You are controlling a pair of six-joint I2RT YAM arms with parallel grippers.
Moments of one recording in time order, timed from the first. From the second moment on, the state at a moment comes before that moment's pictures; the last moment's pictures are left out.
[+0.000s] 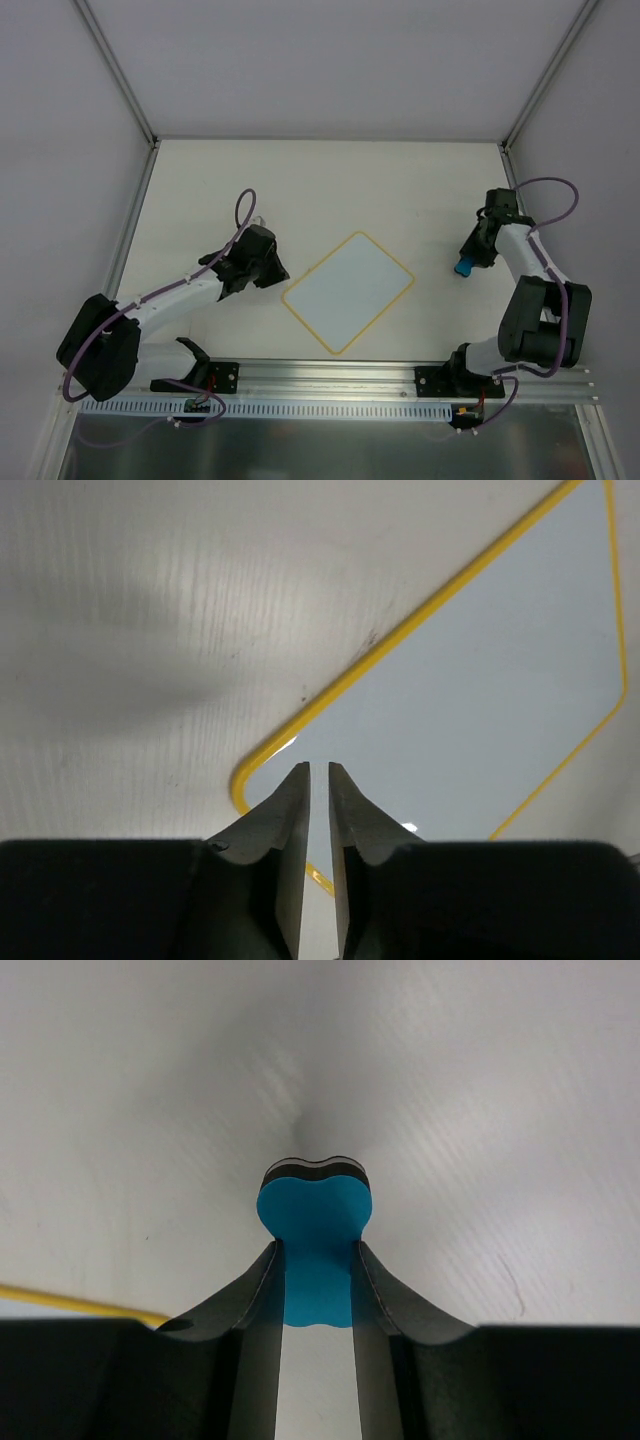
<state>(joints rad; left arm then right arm) -0.64 1.24 0.64 -0.29 -0.07 -0.93 -0.12 1.44 0.94 -0.68 0.12 0.42</state>
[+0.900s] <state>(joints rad) -0.52 1.03 0.79 -0.51 -0.22 -0.65 -0.25 1.53 1.01 -0.65 0.11 0.38</state>
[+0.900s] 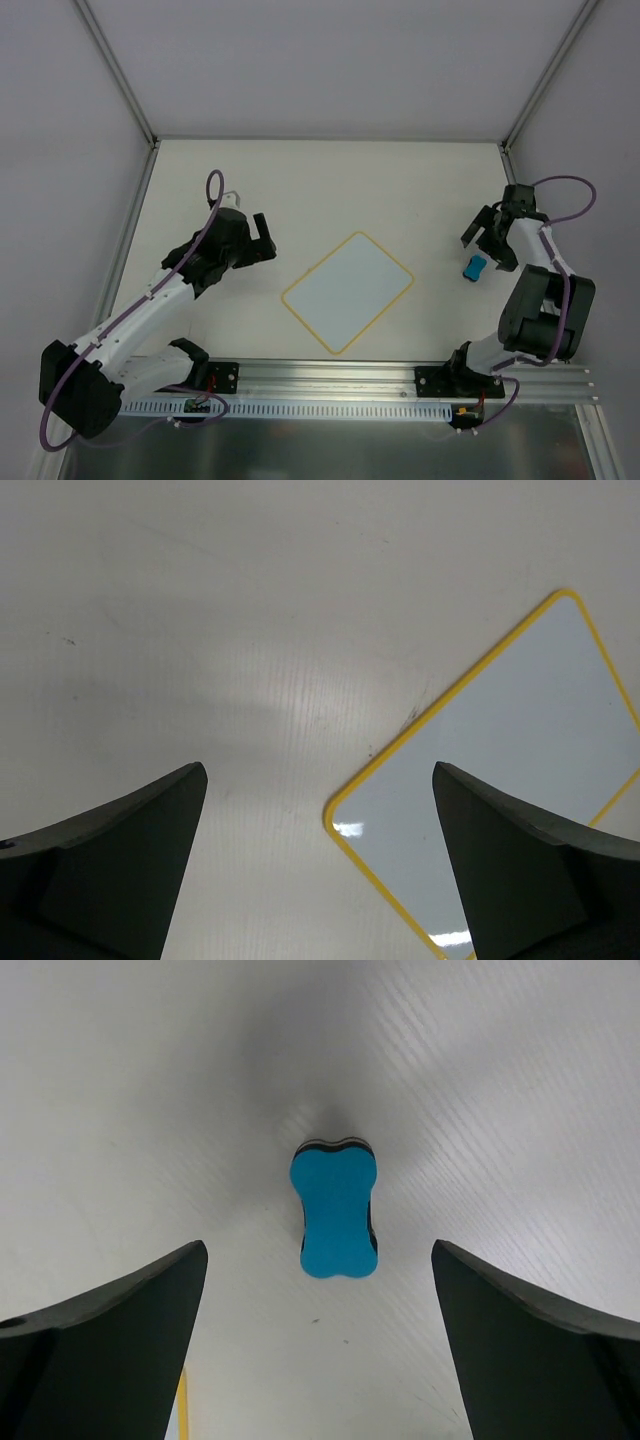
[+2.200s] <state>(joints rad) -0.48 0.36 1.22 -0.74 -0.58 -0.15 -0.01 0.34 1.27 -0.77 0.08 0.04</state>
